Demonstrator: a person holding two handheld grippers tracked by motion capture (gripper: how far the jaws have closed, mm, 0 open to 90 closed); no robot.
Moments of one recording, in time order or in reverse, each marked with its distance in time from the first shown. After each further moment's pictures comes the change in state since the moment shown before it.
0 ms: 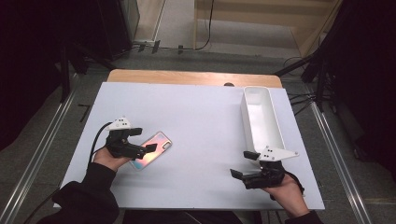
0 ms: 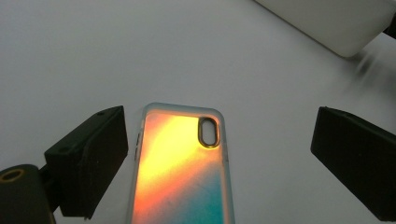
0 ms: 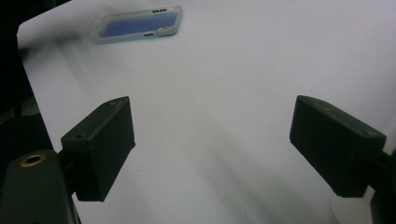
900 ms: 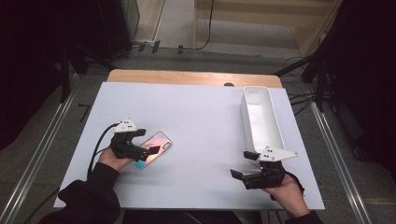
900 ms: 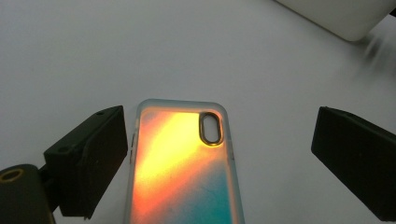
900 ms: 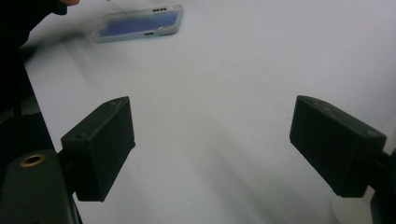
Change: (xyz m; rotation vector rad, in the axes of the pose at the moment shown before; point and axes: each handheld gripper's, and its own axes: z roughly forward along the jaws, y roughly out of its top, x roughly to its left) left arm 0.002 -0.007 0.016 0.015 -0.009 0.046; right arm 0.000 0.000 0.000 0.002 0.001 -0.003
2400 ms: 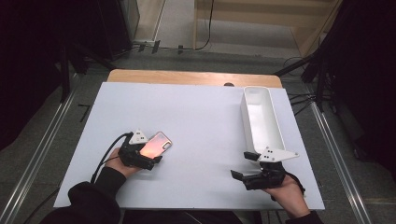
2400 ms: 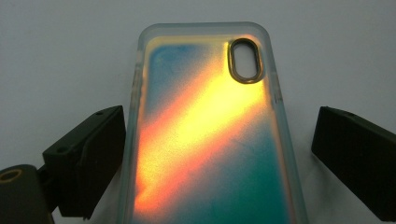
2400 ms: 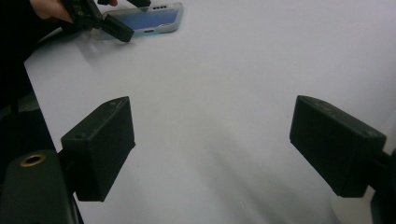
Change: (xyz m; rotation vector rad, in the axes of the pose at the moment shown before) left arm -0.007 -0.030 0.032 0.166 0.153 0.111; right arm 0.001 -0.001 -0.001 0.004 -0.004 -0.006
